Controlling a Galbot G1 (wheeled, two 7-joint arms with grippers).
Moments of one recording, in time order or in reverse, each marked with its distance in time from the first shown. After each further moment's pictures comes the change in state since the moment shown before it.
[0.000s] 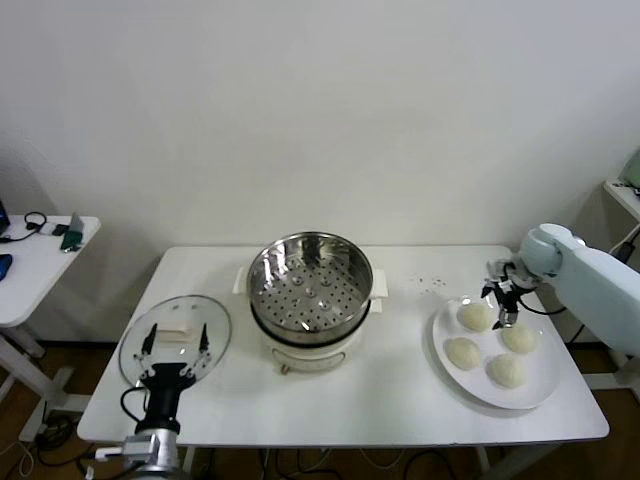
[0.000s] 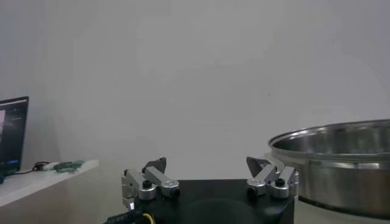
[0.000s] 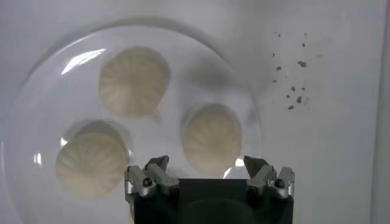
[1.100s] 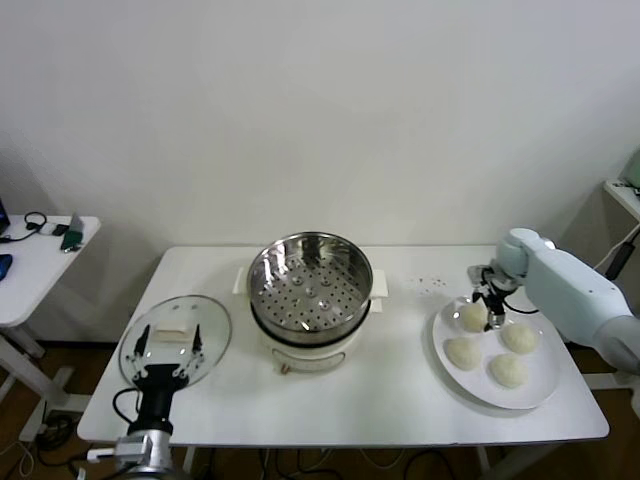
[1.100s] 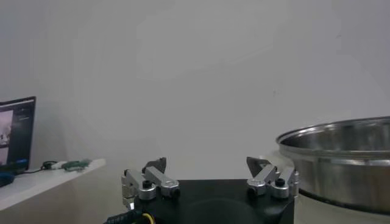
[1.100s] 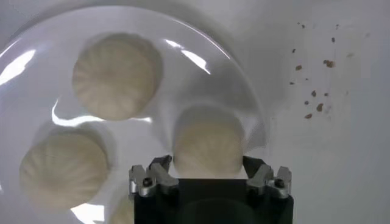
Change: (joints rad) left arm 0.008 0.012 -0.020 -0.003 -0.014 0.003 -0.002; right arm -0.020 0.130 0.022 -0.168 -0.089 0.068 0.002
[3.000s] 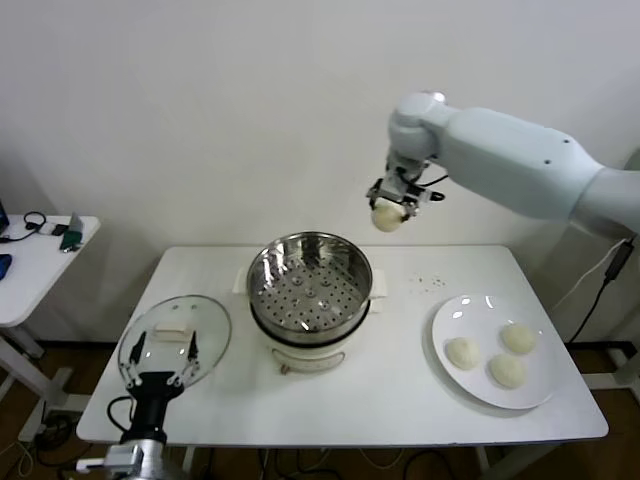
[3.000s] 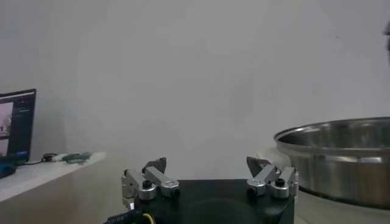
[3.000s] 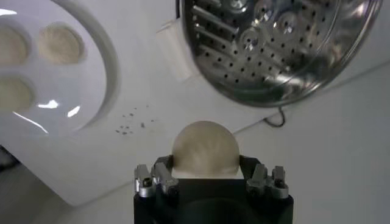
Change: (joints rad) left arm 0.054 0.039 -0.006 -0.028 -0.062 -0.001 -0.002; right arm 0.642 0.314 -0.461 0.404 0.024 0.411 -0.045
